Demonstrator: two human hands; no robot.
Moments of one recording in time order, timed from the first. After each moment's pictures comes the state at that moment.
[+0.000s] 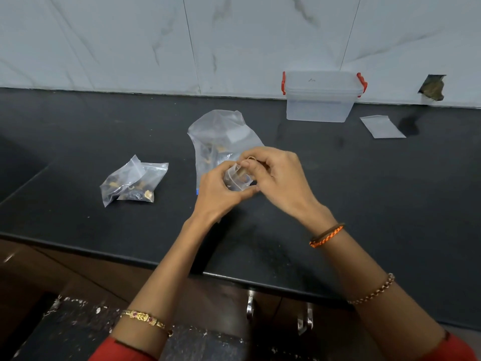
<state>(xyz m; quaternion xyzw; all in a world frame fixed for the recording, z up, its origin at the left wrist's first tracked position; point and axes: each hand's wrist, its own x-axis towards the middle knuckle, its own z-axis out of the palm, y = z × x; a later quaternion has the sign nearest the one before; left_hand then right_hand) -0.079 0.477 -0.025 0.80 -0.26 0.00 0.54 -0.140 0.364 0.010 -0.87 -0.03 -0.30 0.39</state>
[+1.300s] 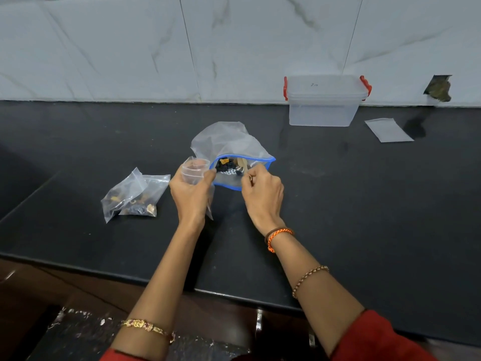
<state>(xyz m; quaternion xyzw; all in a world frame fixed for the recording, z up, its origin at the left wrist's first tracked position) -0.038 0.489 -0.029 0.68 -0.05 0.08 0.72 -0.084 0.388 -0.039 -0.86 0.23 -0.31 0.34</state>
